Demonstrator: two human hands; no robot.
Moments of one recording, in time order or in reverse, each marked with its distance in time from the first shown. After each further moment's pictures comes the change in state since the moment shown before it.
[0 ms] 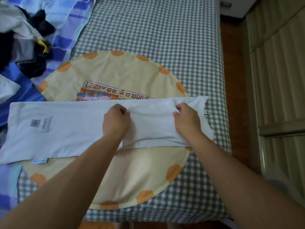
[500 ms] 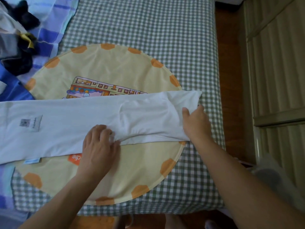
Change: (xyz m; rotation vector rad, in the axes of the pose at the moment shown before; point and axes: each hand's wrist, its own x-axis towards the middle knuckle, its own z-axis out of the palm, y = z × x) left_hand -0.061 -0.093 -0.013 0.491 -0.012 0.517; right_hand -0.009 0.042 -0.014 -0.008 0.133 0.333
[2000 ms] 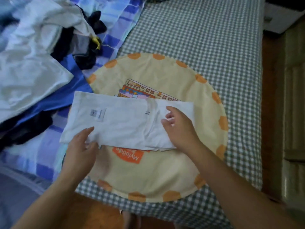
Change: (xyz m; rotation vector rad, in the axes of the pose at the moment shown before) left_hand -0.053 -0.103 -0.094 -0.538 0.099 -0.711; right_hand -0.101 -0.116 0.054 0.194 -0.425 -0.629
